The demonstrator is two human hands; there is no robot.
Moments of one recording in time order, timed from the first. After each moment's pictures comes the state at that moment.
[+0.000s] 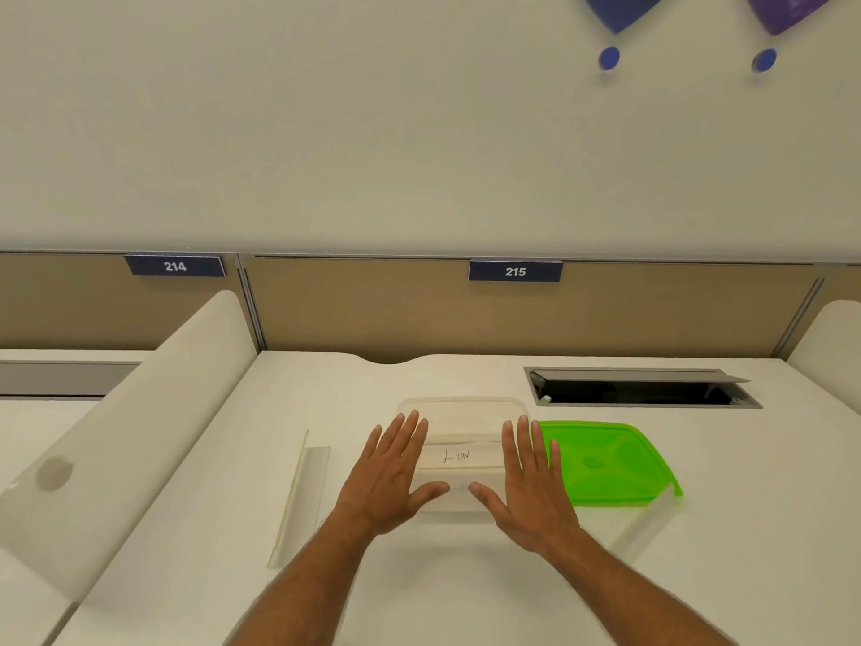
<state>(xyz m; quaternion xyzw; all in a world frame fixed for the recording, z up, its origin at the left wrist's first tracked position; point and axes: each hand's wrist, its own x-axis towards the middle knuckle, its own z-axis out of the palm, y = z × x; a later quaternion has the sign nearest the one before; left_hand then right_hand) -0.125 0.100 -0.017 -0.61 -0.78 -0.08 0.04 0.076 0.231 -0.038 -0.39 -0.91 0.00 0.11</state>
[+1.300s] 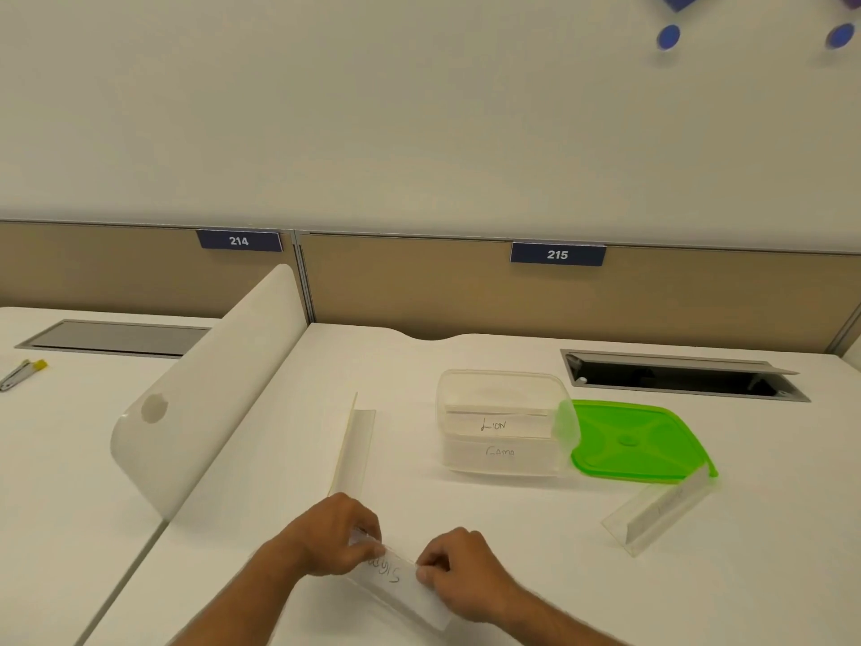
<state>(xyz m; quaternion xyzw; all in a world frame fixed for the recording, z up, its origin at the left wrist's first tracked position) -0.150 -0.062 -0.028 -0.57 -0.78 -0.12 -0.22 0.050 0.059 -0.035 -0.28 -0.86 0.42 -0.01</state>
